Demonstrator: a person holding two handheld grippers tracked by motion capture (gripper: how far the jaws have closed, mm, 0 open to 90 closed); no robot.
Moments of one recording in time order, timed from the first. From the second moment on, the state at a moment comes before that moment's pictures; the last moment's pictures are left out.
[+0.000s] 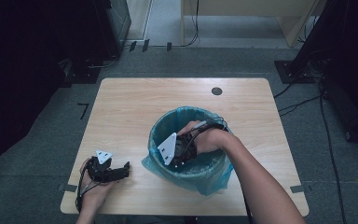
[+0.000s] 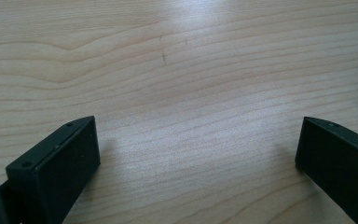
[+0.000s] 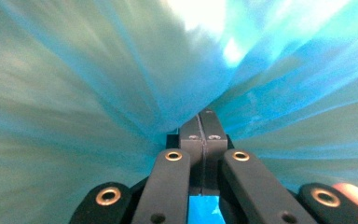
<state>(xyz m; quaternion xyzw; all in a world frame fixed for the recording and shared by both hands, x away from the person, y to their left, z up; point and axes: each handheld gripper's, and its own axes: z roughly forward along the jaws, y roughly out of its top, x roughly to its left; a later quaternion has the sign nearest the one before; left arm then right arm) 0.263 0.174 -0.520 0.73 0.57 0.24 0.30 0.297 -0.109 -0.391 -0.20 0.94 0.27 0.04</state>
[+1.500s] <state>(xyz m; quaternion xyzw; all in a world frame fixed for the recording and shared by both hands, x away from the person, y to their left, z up) 0.263 0.174 -0.519 0.73 0.57 0.24 0.30 0.252 -0.182 -0.317 -0.26 0.93 0.24 0.09</state>
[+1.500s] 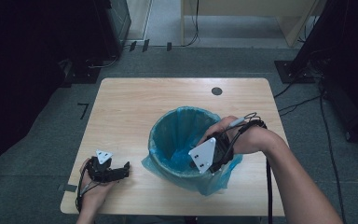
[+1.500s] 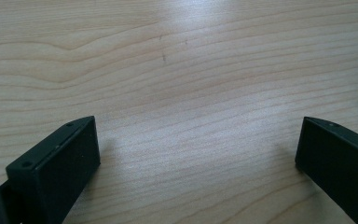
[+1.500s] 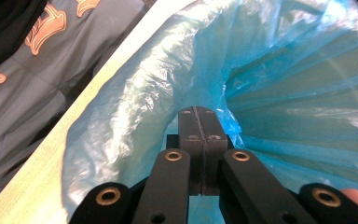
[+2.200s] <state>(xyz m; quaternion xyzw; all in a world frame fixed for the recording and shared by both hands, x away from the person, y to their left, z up) 0.263 0.174 -0.520 0.73 0.57 0.24 0.30 0.219 -0.231 -0.274 -0.25 0.93 0.25 0.11</state>
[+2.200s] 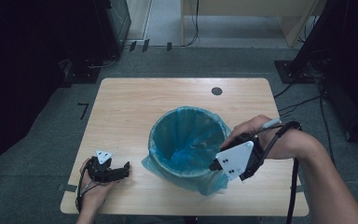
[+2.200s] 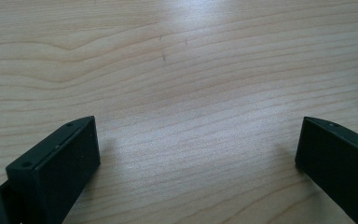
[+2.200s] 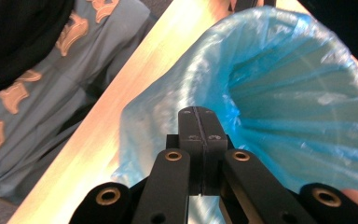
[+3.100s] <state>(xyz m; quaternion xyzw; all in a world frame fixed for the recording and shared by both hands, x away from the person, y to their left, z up) 0.263 0.174 -0.520 0.73 0.57 0.24 0.30 0.202 -0.289 -0.340 -0.05 0.96 0.27 -0.02</state>
